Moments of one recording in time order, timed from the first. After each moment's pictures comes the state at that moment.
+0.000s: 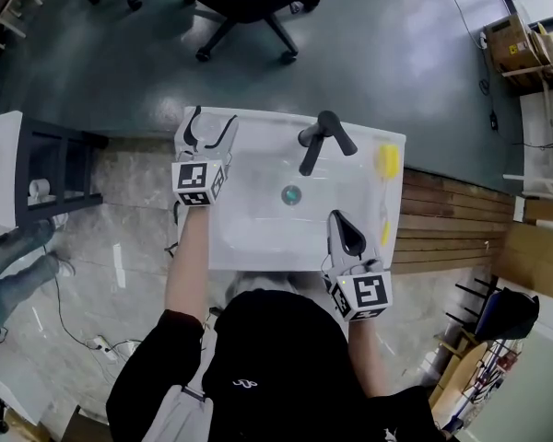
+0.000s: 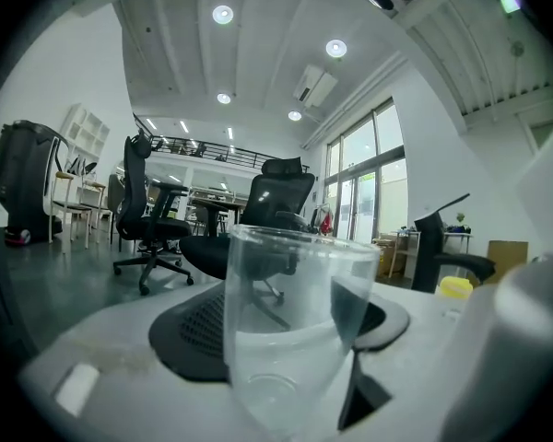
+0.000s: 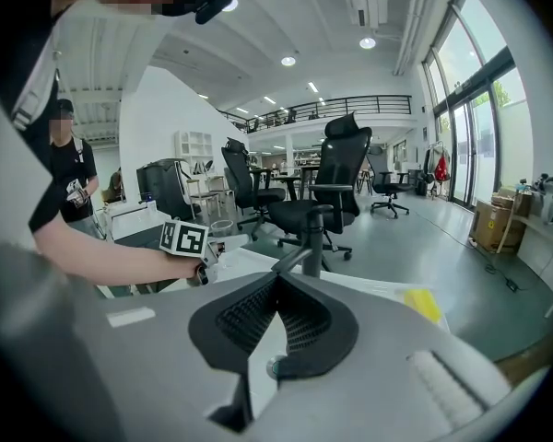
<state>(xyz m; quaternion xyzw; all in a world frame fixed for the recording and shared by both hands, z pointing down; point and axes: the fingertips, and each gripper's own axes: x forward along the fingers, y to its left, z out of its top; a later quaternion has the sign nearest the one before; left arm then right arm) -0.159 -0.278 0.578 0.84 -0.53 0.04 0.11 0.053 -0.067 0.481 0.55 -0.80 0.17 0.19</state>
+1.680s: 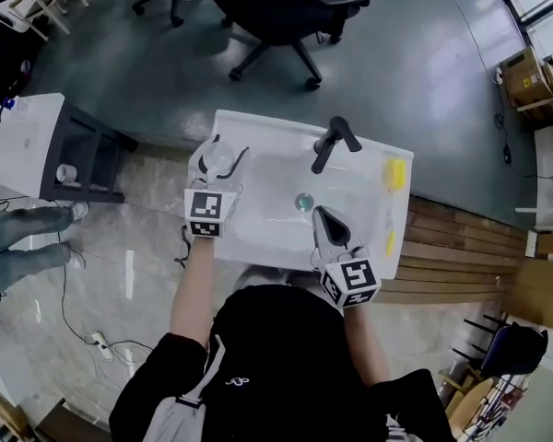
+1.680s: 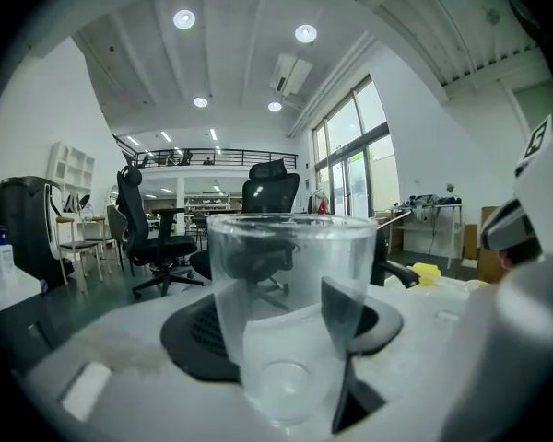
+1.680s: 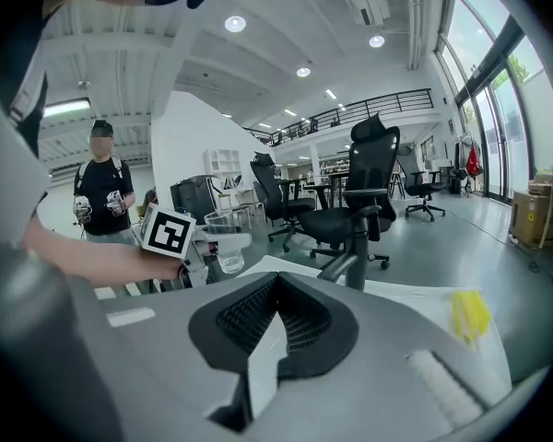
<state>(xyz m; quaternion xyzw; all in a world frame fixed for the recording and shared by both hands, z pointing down) -0.175 -0.184 0.508 0.84 -0.53 0.12 0.06 0.002 -0.056 0.477 0.47 -0.86 0.17 0.14</state>
